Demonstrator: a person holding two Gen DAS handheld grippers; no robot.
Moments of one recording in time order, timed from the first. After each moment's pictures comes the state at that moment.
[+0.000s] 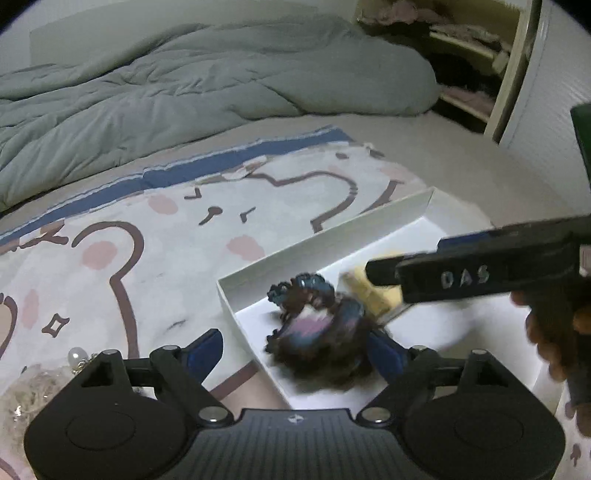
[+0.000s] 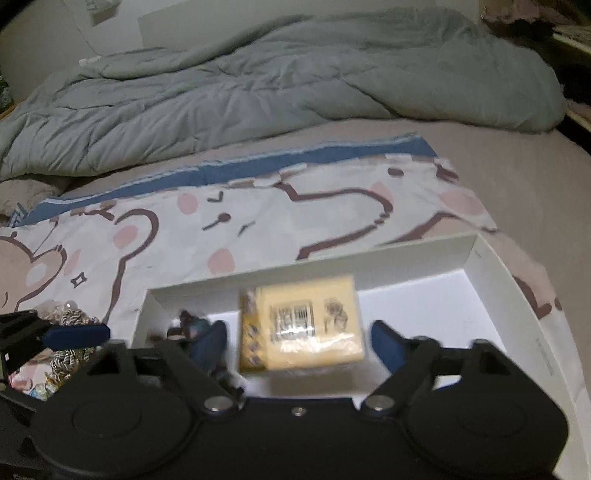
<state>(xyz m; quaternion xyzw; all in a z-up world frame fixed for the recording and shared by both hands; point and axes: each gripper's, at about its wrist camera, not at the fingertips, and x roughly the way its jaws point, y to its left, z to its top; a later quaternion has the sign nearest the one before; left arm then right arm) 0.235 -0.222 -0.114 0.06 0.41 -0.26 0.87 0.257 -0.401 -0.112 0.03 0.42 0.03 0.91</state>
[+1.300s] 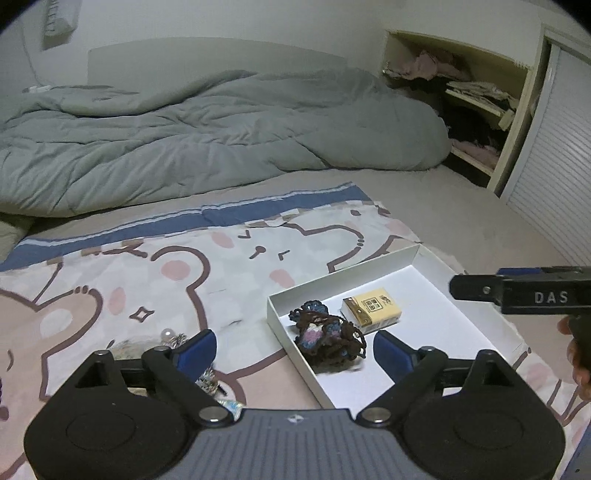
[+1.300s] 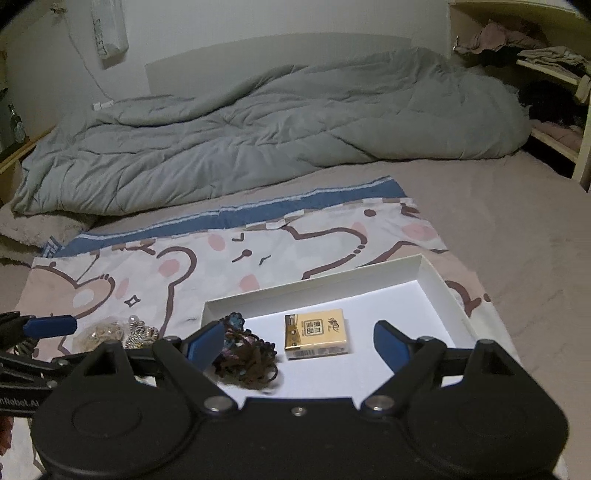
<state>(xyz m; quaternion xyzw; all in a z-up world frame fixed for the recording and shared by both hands) 0.155 -0.154 -0.011 0.01 0.37 -0.21 0.90 0.154 -0.401 -0.008 0.05 0.37 0.02 0.93</state>
